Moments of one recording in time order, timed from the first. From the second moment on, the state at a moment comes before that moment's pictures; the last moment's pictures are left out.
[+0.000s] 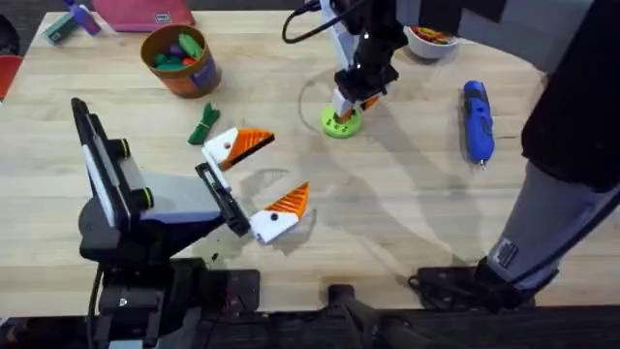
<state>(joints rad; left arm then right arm) 0.03 0.01 0.01 -0.09 1.00 0.02 0.48 2.08 1.70 -1.12 0.03 -0.01</state>
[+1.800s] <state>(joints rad) 0.03 0.01 0.01 -0.09 1.00 0.02 0.56 1.95 2.15 -1.48 0.05 -0.02</state>
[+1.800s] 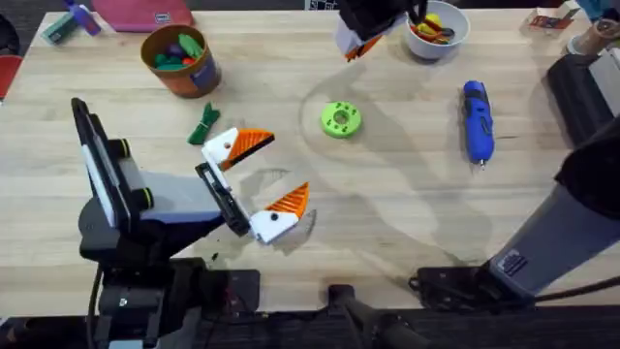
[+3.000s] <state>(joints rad) 0.03 0.01 0.01 -0.09 1.00 0.02 0.97 1.89 2.17 -1.41 -0.11 -0.46</state>
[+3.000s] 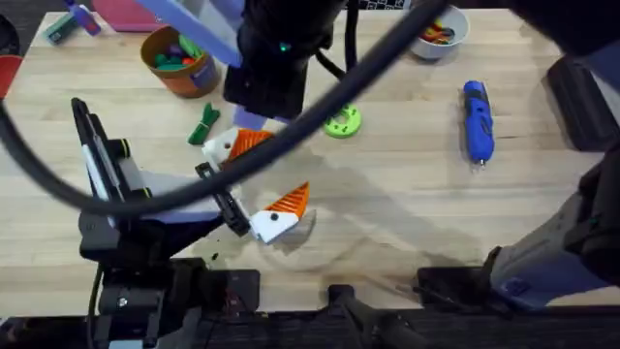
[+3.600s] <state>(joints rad) 0.03 0.01 0.01 -0.09 1.00 0.02 1.00 1.89 2.17 -1.39 -0.13 -0.72</state>
